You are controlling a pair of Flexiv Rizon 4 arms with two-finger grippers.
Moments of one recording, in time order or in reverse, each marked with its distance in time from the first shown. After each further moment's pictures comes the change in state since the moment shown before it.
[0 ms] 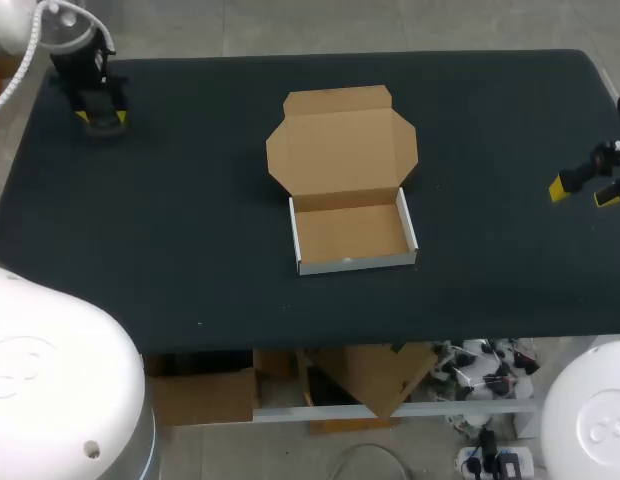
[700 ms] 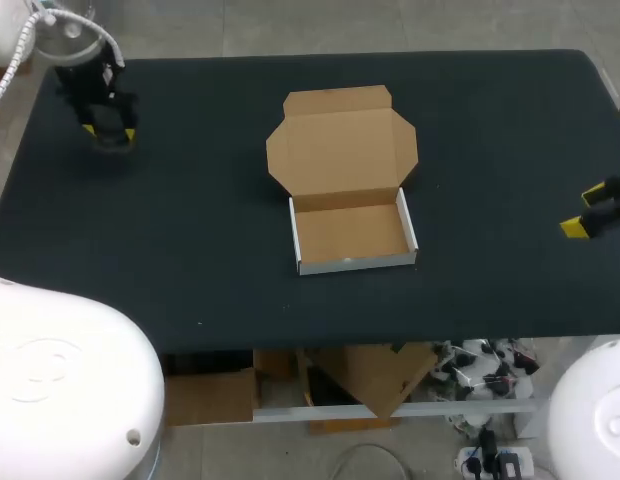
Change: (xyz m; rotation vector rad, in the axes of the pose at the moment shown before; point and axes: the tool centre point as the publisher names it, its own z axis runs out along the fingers) left arm 0.044 0.079 -0.046 -0.006 0.004 0.120; right arm 0.009 -0.027 -0.001 -0.102 0.134 -0.636
